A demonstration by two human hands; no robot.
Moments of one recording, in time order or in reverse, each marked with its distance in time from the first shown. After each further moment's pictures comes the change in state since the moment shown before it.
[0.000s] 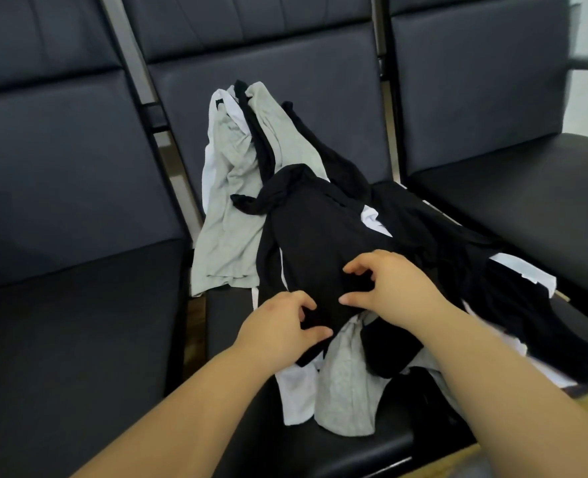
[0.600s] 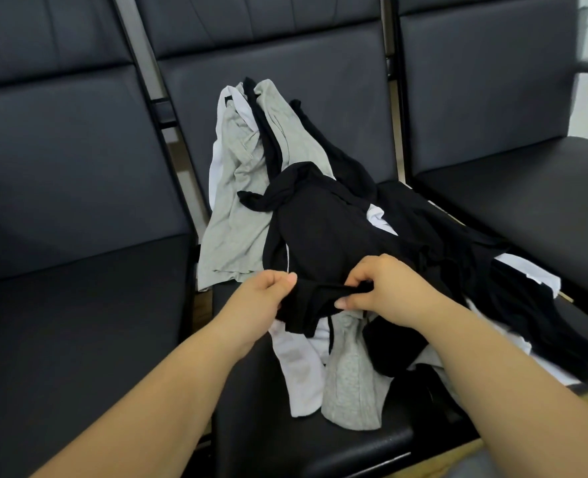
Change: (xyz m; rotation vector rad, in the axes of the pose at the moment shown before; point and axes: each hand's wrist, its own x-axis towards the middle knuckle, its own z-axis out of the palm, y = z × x) left_hand -0.005 -0.016 -0.024 -0.807 0.077 -0.125; right_hand -0.004 -0.015 -0.002 0.048 -0.117 -0.080
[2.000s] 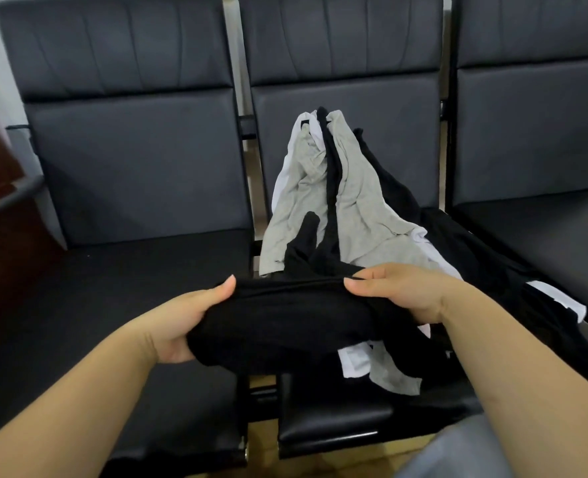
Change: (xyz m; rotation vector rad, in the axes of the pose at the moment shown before) left_hand -0.123 -0.013 -0.136 -0.477 -0.152 -0.344; right_hand -0.032 -0.090 -0.009 0.769 -0.608 0.123
